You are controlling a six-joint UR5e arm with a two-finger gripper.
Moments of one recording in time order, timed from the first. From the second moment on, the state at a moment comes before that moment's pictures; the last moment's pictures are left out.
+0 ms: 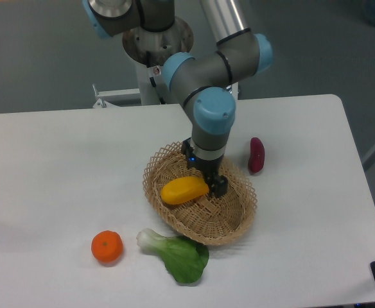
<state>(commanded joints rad) 2.43 -1.89 -1.92 -0.91 1.52 1.45</state>
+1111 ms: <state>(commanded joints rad) 2.43 -1.93 -1.89 -0.84 1.52 1.44</state>
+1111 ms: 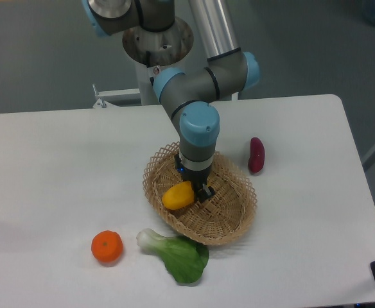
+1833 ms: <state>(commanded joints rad) 2.52 -1.95 -1.56 -1.10 1.51 1.39</state>
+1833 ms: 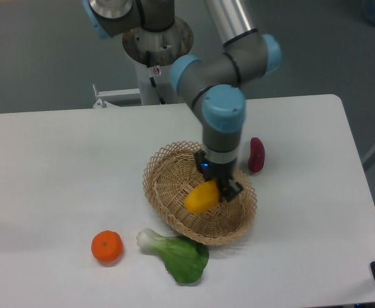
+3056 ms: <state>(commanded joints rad) 2.67 -2.16 -1.20 -1.28 1.52 1.46</state>
